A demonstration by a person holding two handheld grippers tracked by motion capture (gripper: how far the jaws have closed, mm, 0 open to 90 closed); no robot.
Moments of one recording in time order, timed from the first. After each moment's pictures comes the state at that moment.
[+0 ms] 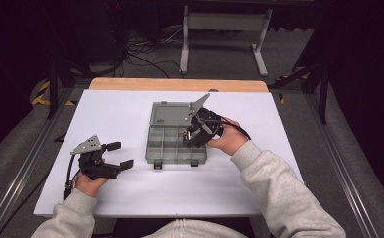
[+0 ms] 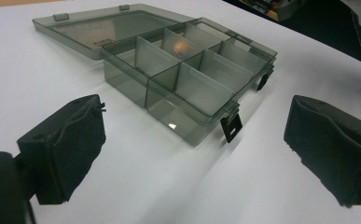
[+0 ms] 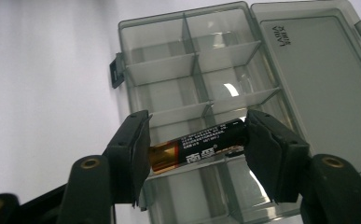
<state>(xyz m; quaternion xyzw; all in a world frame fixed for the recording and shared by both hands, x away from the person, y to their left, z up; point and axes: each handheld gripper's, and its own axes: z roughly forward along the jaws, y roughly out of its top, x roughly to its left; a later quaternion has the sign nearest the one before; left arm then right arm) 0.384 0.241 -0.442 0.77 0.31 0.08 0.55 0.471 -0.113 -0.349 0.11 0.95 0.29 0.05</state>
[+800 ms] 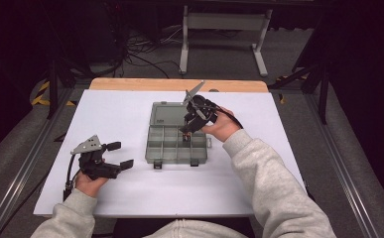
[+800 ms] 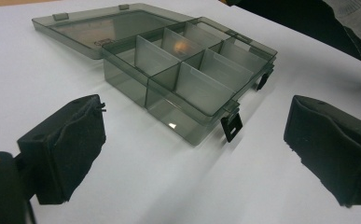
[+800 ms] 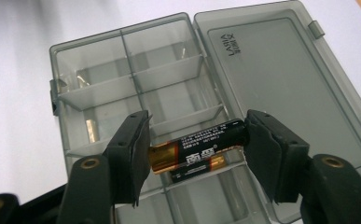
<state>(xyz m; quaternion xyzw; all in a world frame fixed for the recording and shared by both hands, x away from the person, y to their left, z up) 0.385 0.241 -0.442 0.77 0.31 0.08 0.55 0.518 -0.103 -0.352 0.15 0.95 0.28 0.06</state>
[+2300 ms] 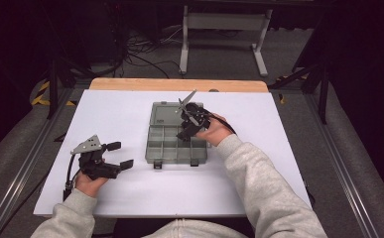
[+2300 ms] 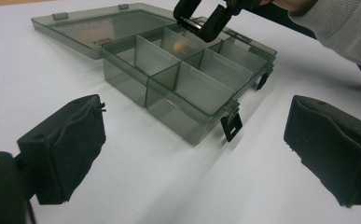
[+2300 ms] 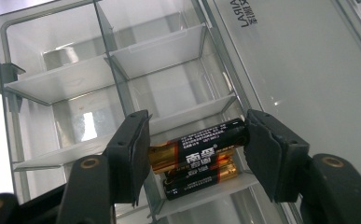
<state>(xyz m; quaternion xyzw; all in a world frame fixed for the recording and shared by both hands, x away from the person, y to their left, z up) 0.385 0.241 -0.442 0.77 0.31 0.08 0.55 0.528 -0.089 -0.394 0.16 0.95 0.25 0.05</state>
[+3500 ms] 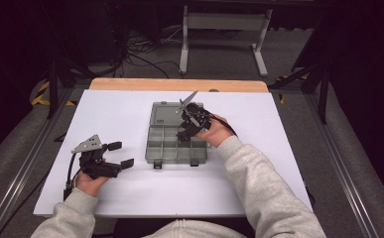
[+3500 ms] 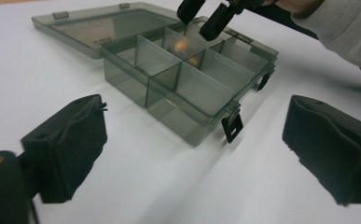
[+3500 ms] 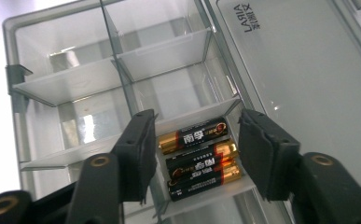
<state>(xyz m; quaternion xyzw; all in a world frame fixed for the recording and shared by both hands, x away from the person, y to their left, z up) 0.386 0.240 -0.441 0.78 0.32 0.07 0.54 0.524 -0.091 -0.392 0.15 0.95 0.27 0.05</state>
